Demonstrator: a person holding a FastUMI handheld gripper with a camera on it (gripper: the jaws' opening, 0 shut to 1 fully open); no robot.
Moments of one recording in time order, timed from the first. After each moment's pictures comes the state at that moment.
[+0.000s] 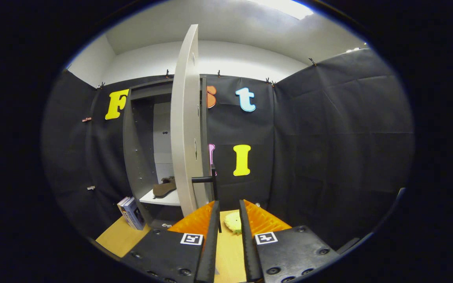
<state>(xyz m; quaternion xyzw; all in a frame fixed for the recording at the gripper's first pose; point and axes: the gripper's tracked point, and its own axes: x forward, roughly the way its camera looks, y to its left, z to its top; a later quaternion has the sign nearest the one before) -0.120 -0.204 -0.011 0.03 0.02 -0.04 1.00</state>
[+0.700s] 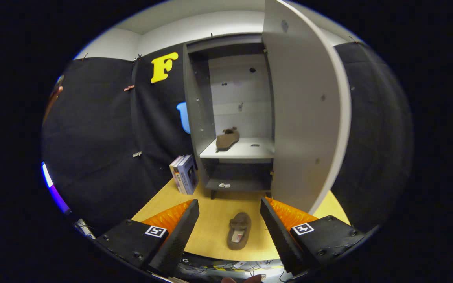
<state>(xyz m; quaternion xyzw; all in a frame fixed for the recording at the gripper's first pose) -0.141 -0.008 -0.155 0.04 0.21 0.13 0.97</state>
